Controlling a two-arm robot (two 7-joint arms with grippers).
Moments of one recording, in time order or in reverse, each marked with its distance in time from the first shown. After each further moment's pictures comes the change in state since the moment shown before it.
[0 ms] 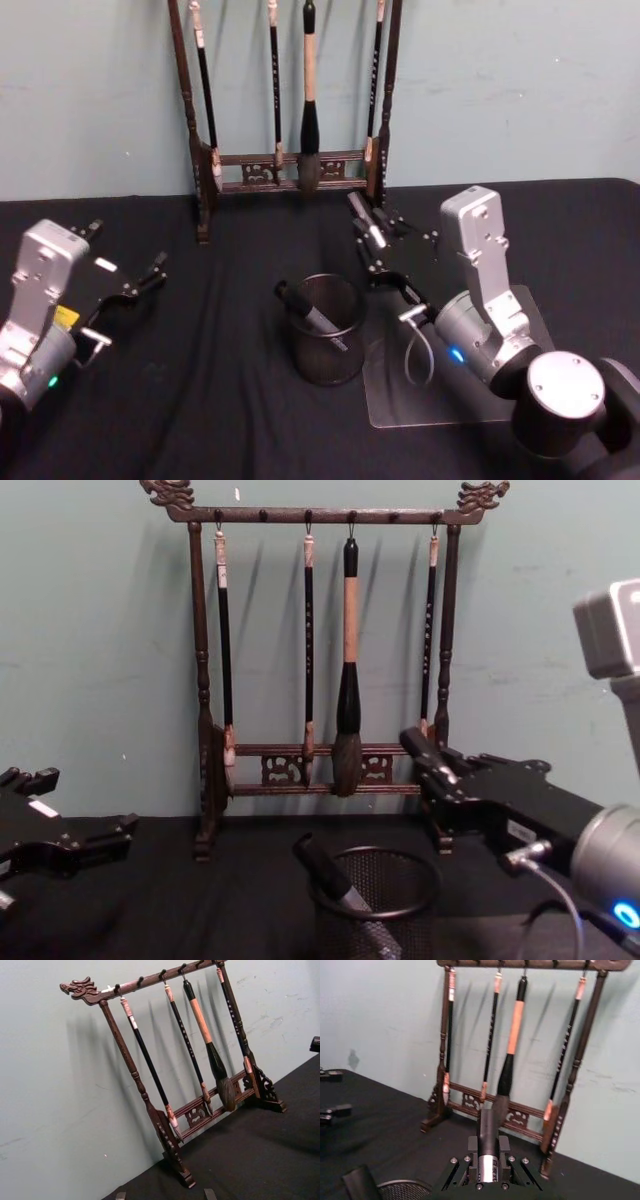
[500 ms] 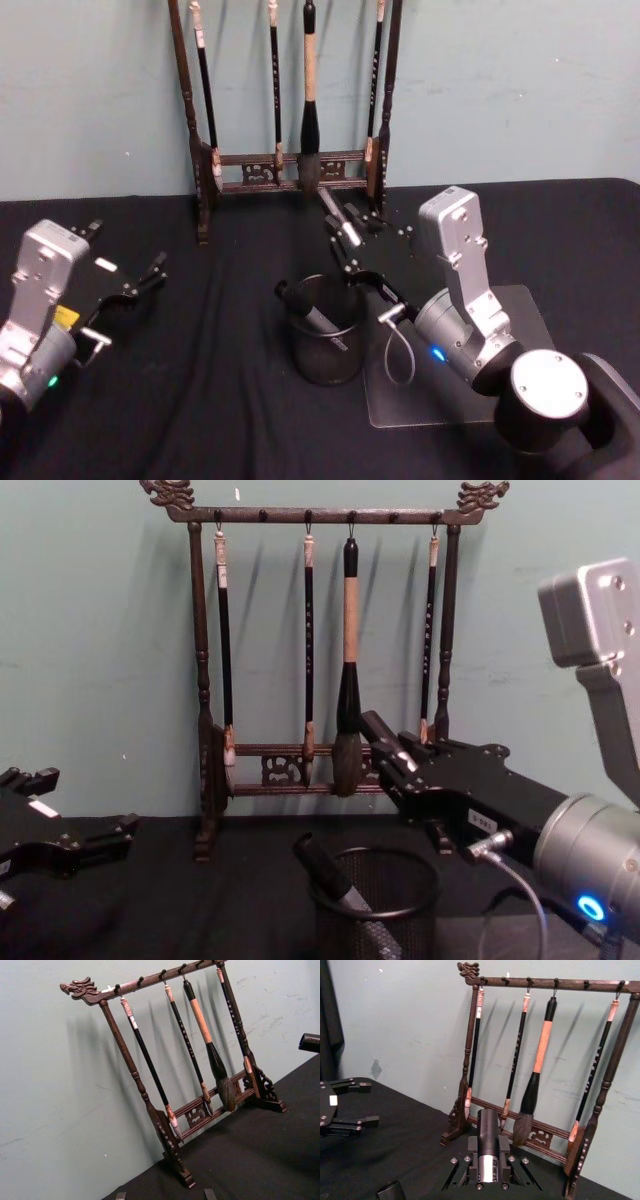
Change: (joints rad) left arm 0.000 0.000 0.000 0.000 0.000 0.000 0.000; right arm 0.021 -0.005 -0.044 0.012 0.005 -0.049 0.030
